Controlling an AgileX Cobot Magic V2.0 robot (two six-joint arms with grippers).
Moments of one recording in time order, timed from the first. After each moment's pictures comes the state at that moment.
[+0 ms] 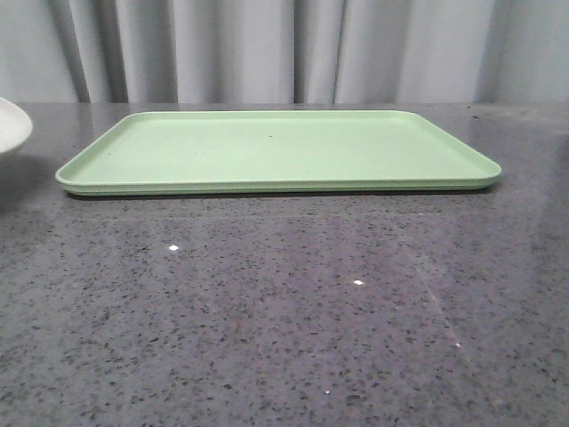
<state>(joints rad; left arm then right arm) 0.51 1.34 -1.11 -0.45 0.97 0.34 0.10 0.44 -0.66 0.03 0.65 0.00</state>
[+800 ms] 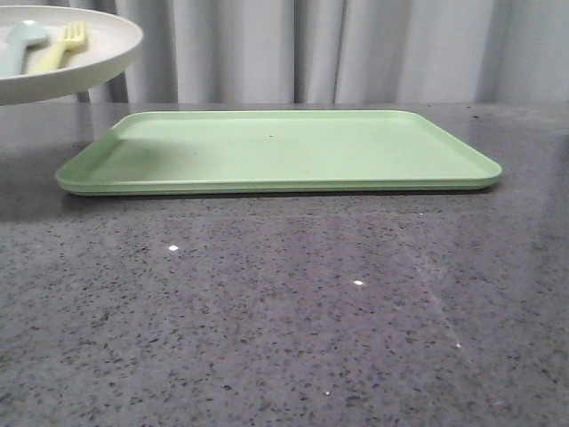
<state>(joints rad) 0.31 1.39 -1.19 -0.71 0.97 0.42 0.10 0.44 -0.66 0.03 0.65 -0.01</state>
